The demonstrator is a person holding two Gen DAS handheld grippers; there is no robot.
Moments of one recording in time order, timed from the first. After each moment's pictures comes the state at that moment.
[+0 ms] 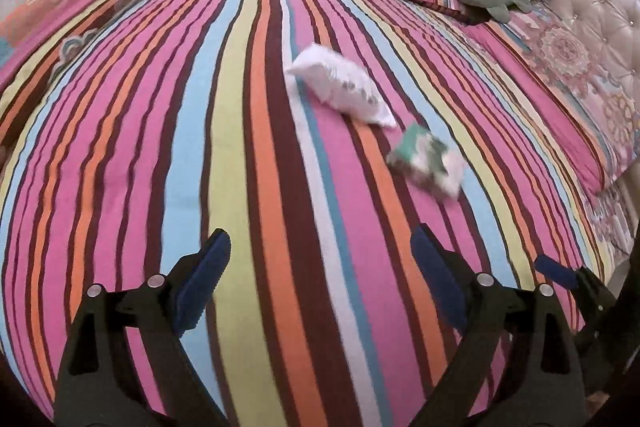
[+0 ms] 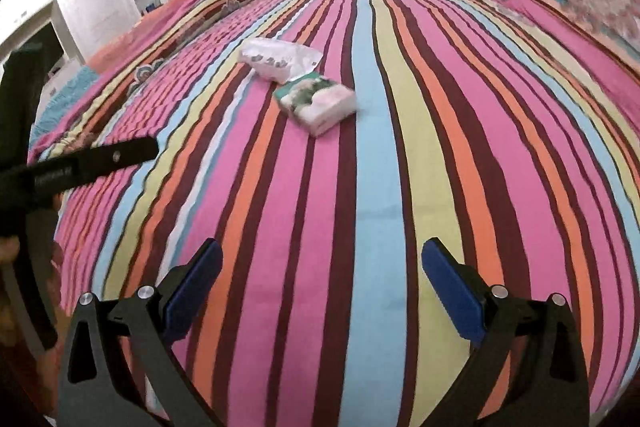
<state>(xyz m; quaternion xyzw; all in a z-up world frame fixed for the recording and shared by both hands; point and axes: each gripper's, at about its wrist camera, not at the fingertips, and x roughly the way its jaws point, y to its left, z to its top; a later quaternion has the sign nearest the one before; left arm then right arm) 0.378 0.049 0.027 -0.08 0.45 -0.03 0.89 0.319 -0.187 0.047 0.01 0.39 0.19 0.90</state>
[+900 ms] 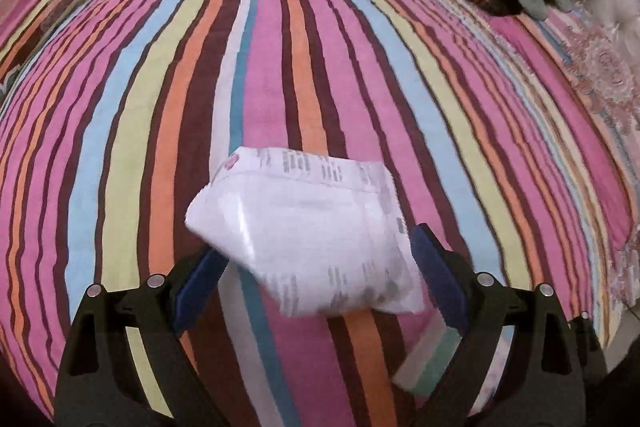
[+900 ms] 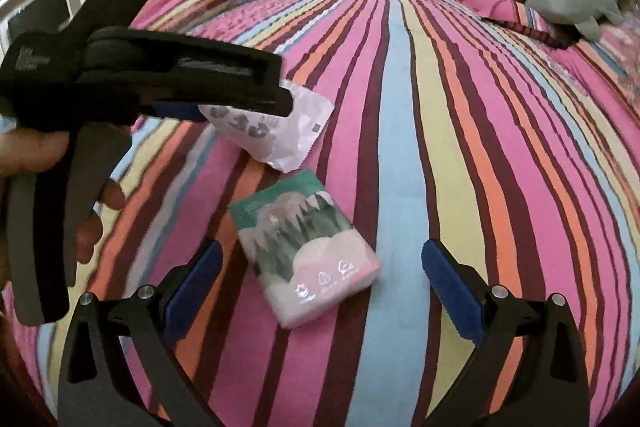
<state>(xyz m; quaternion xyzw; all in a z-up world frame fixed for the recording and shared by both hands) 0.566 0.022 -0.009 -0.07 0.50 -0.03 0.86 0.436 -0.128 0.032 -0.09 0.38 0.20 0.90</state>
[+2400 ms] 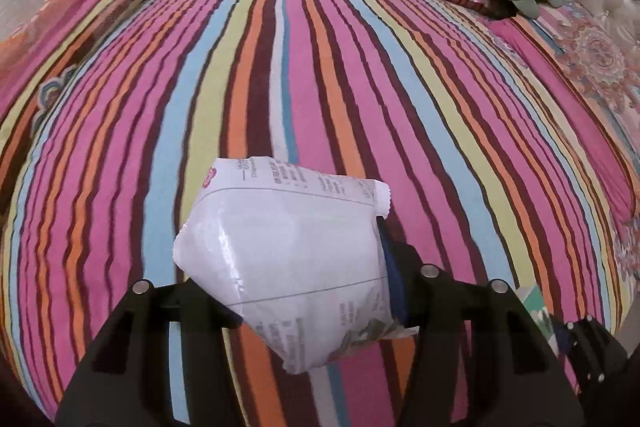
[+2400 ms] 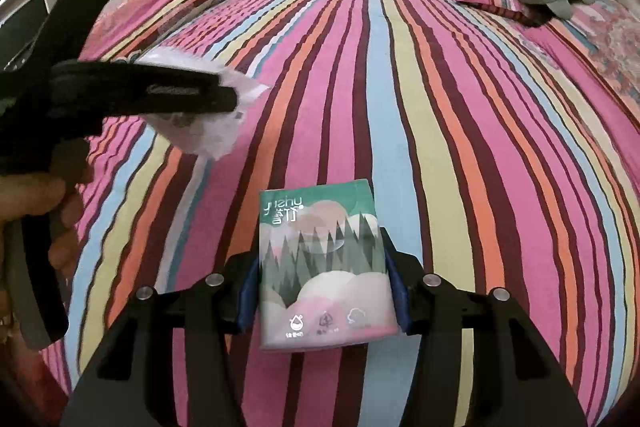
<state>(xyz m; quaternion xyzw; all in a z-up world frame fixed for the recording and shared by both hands) 0.465 0.030 0.035 -0.05 0.47 0.00 0.88 0.379 -0.139 0.051 -0.02 0.41 0.16 0.90</state>
